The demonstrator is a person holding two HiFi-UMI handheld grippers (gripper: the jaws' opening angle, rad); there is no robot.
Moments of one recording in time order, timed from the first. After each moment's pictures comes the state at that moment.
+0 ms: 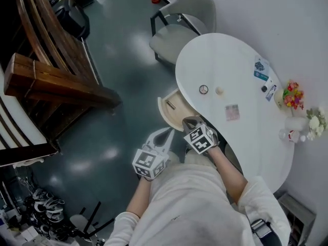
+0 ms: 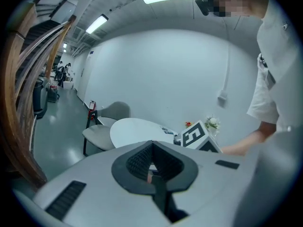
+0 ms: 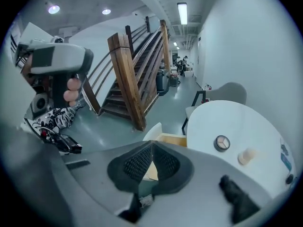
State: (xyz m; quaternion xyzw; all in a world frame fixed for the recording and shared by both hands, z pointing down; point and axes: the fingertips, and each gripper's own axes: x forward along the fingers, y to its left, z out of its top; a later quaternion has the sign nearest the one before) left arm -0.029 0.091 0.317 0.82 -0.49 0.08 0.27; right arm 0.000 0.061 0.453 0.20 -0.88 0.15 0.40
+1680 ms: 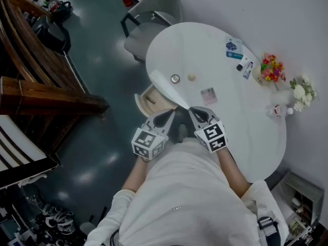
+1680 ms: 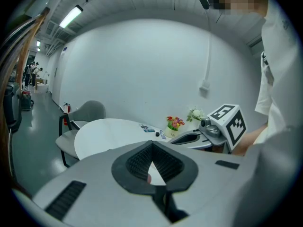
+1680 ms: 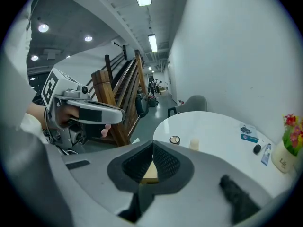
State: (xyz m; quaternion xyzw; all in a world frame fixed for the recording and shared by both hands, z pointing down) left arm 0.099 0.060 0.312 0.89 -0.39 0.12 0.23; right arm 0.155 0.050 0.358 0.35 -0.89 0.17 0.25
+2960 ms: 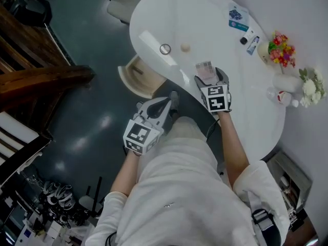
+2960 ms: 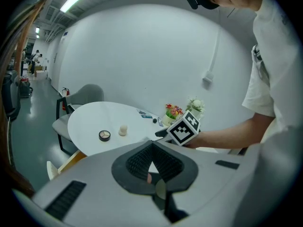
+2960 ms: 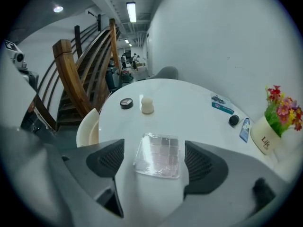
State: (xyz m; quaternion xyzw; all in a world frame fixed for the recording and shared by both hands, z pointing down) left arm 0.122 0.071 0.364 0.87 -0.36 0.17 0.29; right arm 0.263 -0.026 0.505 0.45 -0.77 0.23 0.39
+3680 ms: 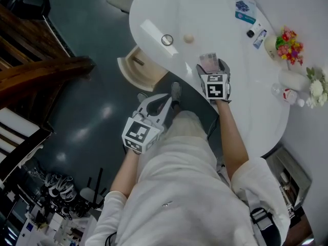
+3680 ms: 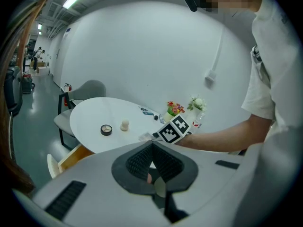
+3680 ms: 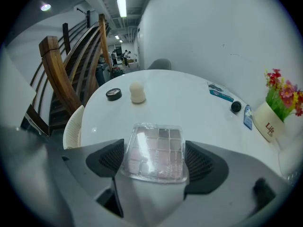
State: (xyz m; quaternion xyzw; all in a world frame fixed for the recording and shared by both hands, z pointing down) left arm 0.119 0.079 0.378 0.86 -0.36 0.17 0.31; right arm 0.269 -0.034 0.554 0.48 -0.73 0.26 0.41
